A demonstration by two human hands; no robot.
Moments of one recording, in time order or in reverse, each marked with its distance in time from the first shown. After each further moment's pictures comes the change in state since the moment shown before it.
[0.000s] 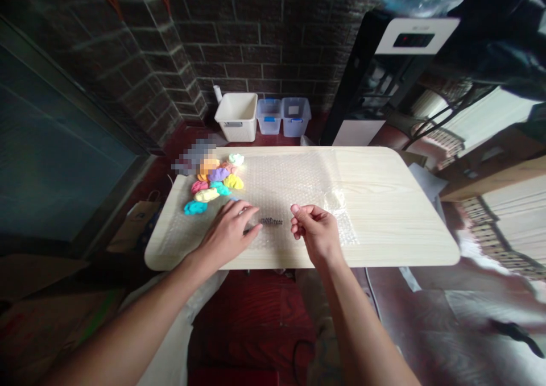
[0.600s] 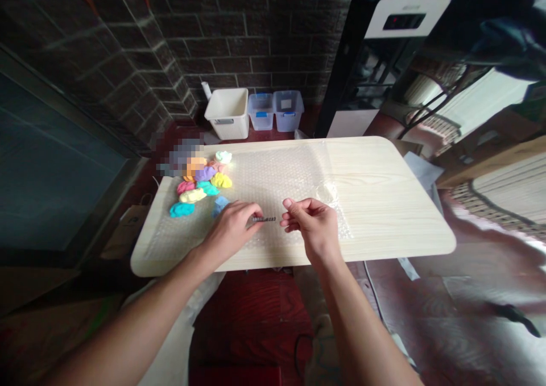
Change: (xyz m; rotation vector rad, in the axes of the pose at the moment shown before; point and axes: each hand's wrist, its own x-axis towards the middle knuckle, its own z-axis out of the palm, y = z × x) left_hand 0.024 0.014 0.016 -0.160 -0.034 0.046; right_hand -0.002 -0.008 -0.009 -0.039 0.055 -0.050
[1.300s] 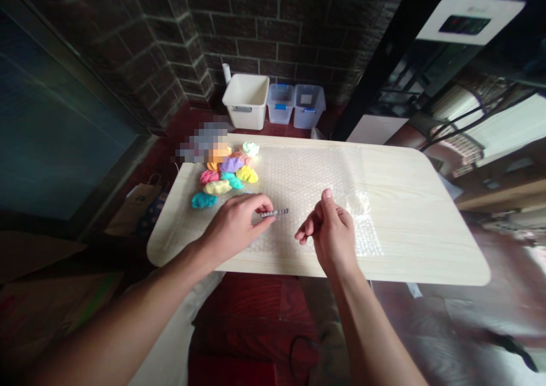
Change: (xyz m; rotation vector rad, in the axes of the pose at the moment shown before) left_hand -0.013 -0.020 -0.040 -0.191 0.132 -0.051; right_hand 0.005 0.006 0.046 0.041 -0.026 0.040
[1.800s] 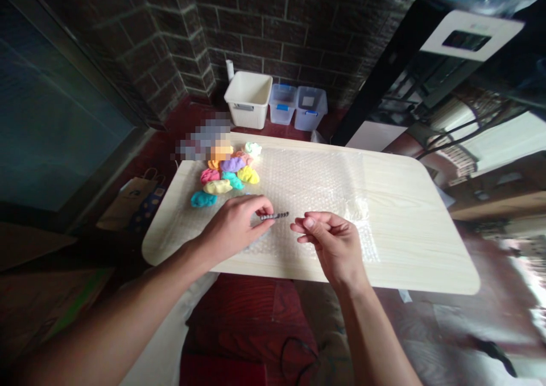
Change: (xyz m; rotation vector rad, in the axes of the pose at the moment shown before) left_hand 0.000 -0.007 0.000 -0.104 -0.003 -0.004; right_hand -0.008 0.003 -0.023 -0.048 -0.129 -0.018
